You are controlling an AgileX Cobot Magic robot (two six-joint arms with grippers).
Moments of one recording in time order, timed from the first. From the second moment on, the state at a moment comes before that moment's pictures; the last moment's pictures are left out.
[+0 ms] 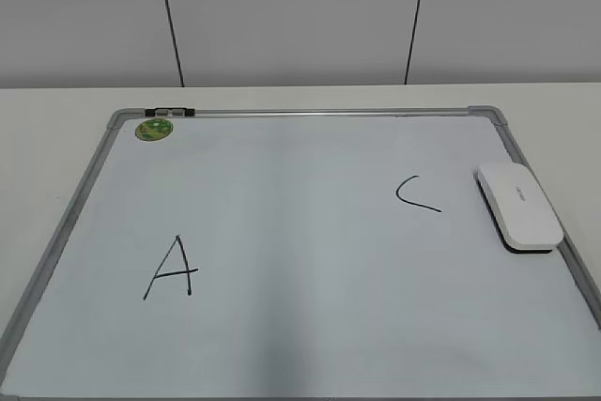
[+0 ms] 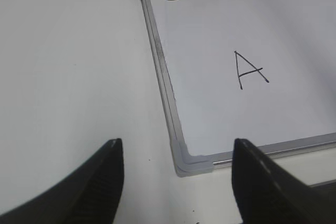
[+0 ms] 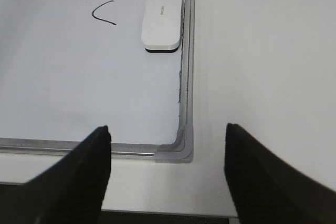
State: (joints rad) left arm -0.11 0.01 -0.51 -0.02 1.11 0.00; right arm 0.27 0.04 -0.49 -0.17 1.14 0.19
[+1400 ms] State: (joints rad) left arm 0.01 0.01 -0.51 -0.02 1.11 0.00; right arm 0.08 -0.02 -0.49 -0.17 1.15 0.19
